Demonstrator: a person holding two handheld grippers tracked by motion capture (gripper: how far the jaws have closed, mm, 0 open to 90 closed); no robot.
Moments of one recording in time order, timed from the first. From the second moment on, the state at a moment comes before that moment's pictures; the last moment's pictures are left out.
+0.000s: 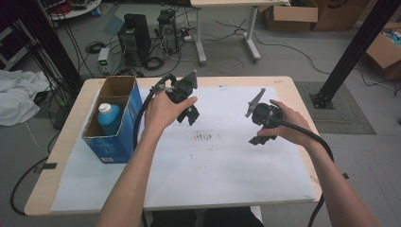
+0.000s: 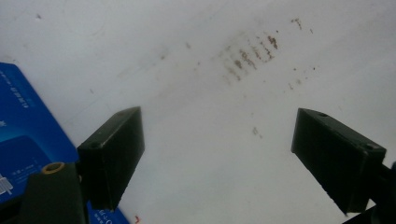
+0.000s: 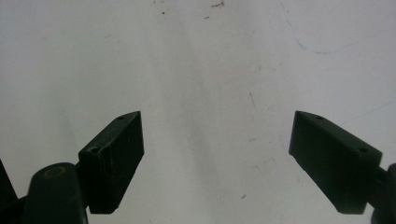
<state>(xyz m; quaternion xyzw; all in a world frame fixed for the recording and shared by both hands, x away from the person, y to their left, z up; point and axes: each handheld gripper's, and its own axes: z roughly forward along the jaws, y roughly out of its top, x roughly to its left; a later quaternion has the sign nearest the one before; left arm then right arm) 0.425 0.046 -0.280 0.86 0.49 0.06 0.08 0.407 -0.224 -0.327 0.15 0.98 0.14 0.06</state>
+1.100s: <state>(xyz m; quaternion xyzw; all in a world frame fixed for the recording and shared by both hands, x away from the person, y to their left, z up) 0.423 0.039 -0.306 0.87 0.49 0.05 0.07 0.412 -0.226 -0.326 0.15 0.98 0.14 0.06</state>
